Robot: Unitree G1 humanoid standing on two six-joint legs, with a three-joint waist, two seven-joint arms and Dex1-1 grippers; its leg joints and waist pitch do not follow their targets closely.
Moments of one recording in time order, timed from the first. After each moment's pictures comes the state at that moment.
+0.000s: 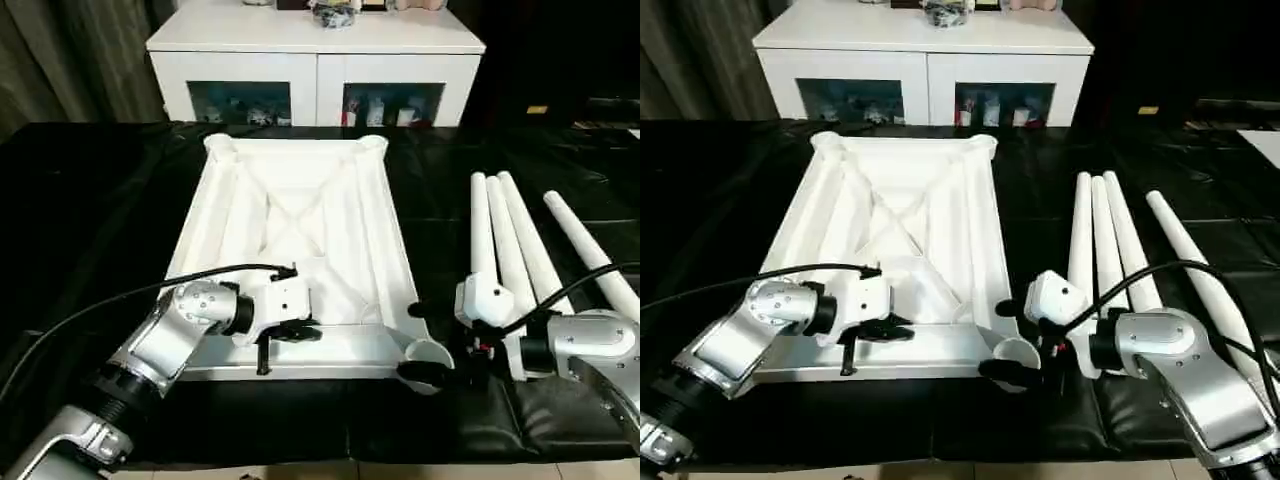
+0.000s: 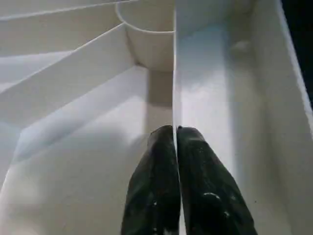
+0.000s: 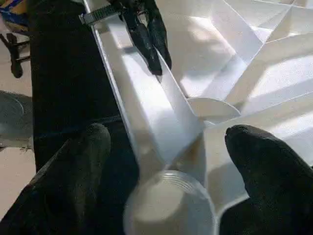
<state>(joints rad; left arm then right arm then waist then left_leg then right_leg) -0.46 0.47 -0.45 0.31 0.06 0.08 -1.07 -0.12 -0.73 0.17 -0.27 0.30 0.46 1.03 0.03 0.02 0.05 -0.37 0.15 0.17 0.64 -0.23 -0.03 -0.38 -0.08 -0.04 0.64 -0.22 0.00</state>
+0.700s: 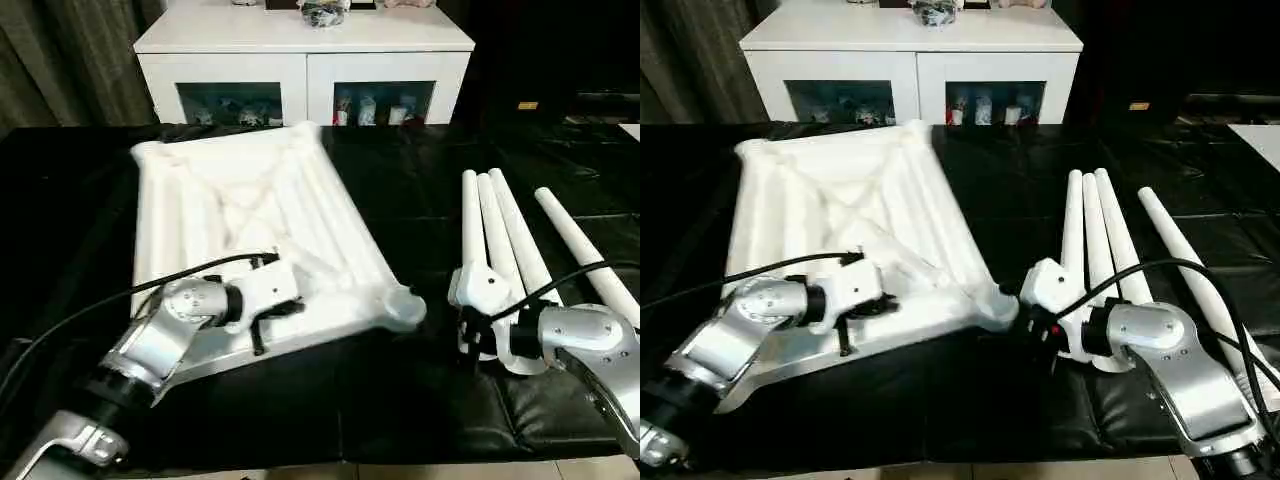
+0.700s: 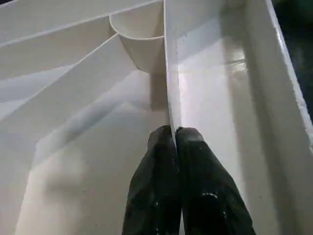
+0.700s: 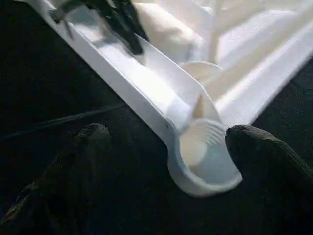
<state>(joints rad) -0.43 0.49 -0.37 0.28 0.12 0.15 -0.87 -0.16 -0.67 0.17 -0.19 0.21 0.38 0.92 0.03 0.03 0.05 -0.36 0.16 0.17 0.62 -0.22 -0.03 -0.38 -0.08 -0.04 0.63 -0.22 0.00</state>
